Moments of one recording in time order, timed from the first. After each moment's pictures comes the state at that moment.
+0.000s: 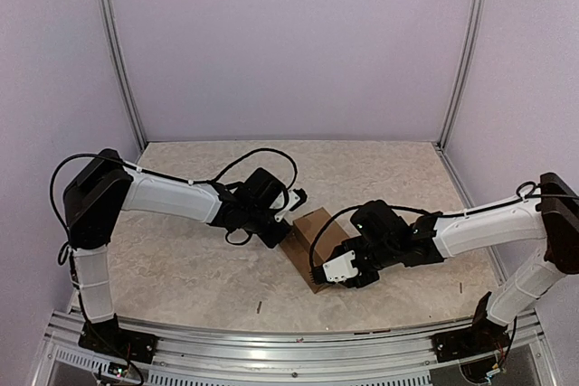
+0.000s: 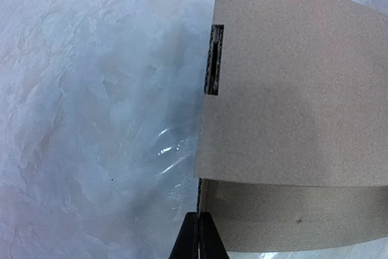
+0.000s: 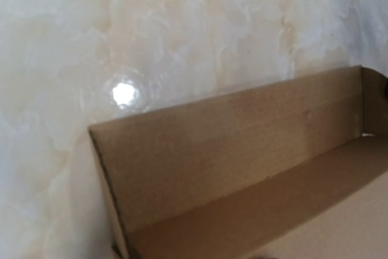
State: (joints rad) left arm -0.87 1.97 1.24 -0.17 -0.06 0.08; right arm 0.97 1.51 0.72 -0.12 -0.10 -1.02
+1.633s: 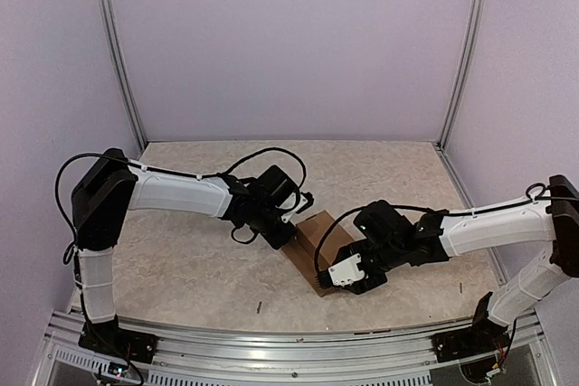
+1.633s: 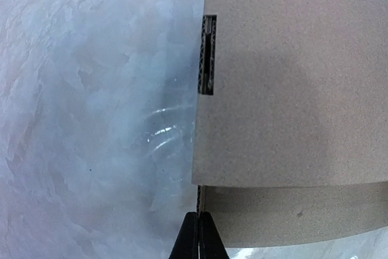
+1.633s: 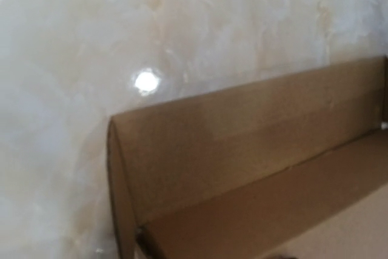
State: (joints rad) left arm -0.91 2.03 1.39 -0.39 -0.06 0.06; right arm 0.97 1.46 0.73 -0.23 -0.10 -1.02
